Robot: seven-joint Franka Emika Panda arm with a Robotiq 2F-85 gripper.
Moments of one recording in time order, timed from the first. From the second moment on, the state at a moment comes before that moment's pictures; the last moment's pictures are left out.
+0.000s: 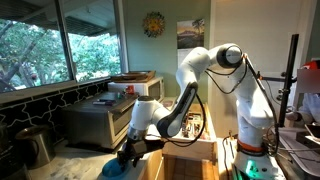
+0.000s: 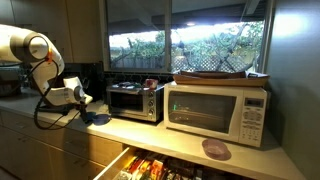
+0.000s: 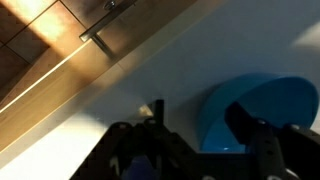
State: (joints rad) arm 0.13 0.32 0.41 -2.13 -0.41 2.75 1.34
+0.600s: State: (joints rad) arm 0.16 0.33 0.41 -2.10 -0.41 2.74 1.35
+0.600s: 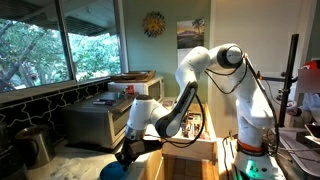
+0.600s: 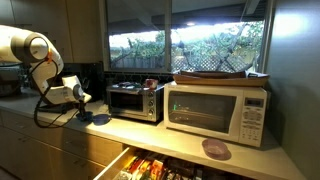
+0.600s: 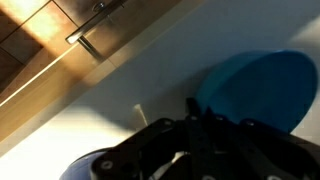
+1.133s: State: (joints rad) arm 0.32 0.19 0.25 -2.12 -0.38 2.74 1.36
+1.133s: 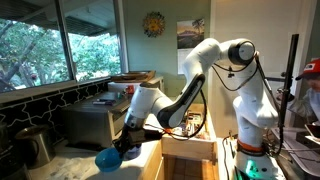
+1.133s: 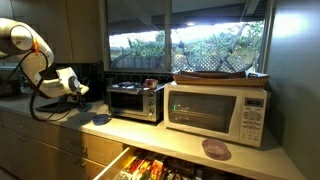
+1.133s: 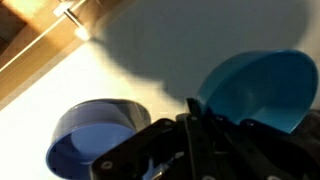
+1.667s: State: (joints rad) arm 0.30 -0.13 0.22 -2.29 -0.47 2.51 1.53
